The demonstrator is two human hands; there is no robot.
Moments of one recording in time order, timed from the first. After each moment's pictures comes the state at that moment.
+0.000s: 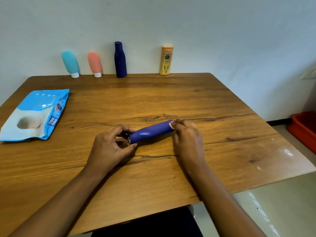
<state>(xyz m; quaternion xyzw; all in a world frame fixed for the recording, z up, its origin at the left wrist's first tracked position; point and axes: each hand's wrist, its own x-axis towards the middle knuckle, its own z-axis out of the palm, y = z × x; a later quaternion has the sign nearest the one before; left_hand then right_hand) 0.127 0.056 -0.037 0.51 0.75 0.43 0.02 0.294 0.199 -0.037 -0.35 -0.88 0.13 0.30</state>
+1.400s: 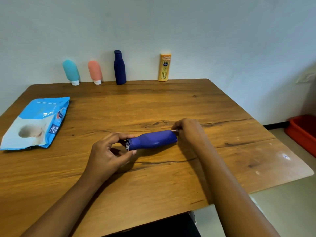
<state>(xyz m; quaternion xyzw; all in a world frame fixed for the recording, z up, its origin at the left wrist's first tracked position) 0.129 0.049 -0.031 0.50 0.69 0.52 0.07 0.278 0.252 -0.008 -0.39 -0.90 0.20 0.09</state>
